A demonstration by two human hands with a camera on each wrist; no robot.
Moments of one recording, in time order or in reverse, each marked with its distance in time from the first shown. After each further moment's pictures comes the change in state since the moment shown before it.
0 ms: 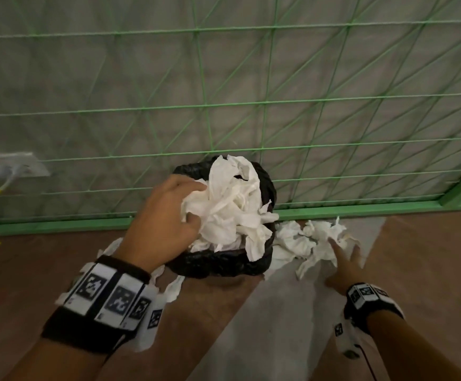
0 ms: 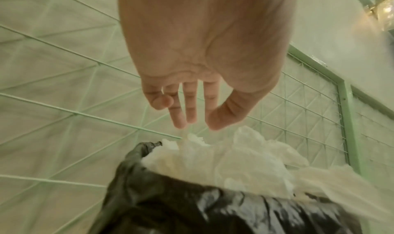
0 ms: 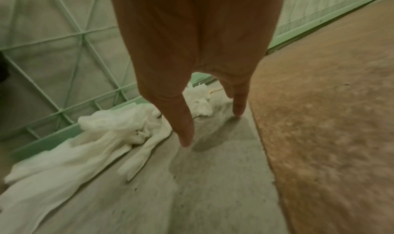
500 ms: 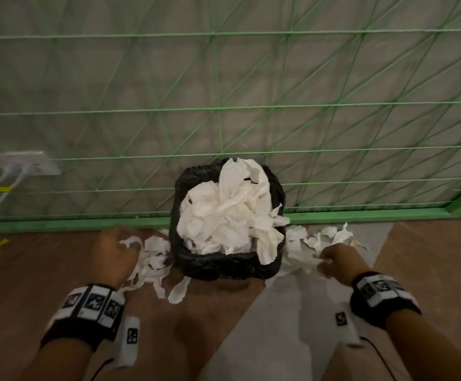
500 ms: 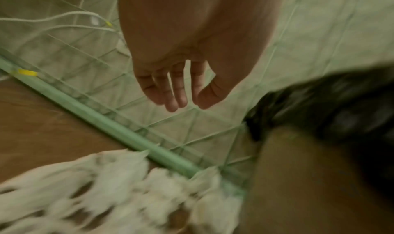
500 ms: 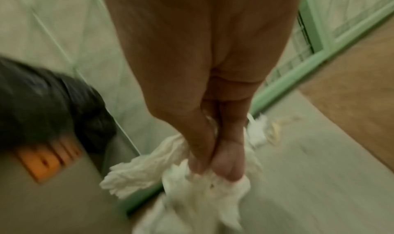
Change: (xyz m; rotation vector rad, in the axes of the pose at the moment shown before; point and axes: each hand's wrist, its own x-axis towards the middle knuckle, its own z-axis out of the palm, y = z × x) left_hand -0.034 -0.164 0.036 -0.083 0.294 -0.531; right_hand -0.035 -0.057 -0.046 -0.141 0.013 -0.314
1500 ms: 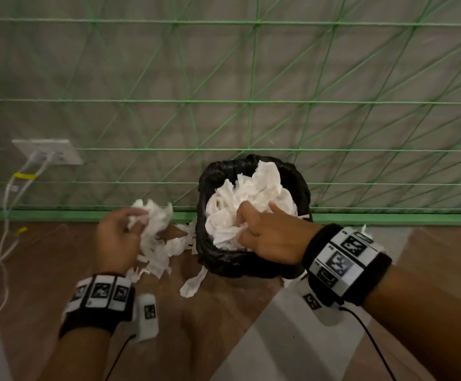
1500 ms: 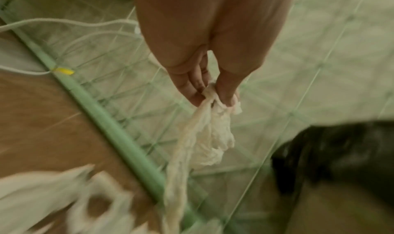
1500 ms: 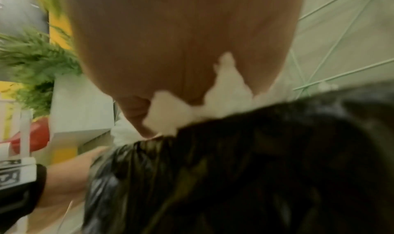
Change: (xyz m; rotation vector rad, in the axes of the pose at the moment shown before) left_hand 0.014 -0.012 -0.024 -0.277 0.097 0.066; right_hand -0.068 -0.233 -0.058 -0.289 -0.206 -0.640
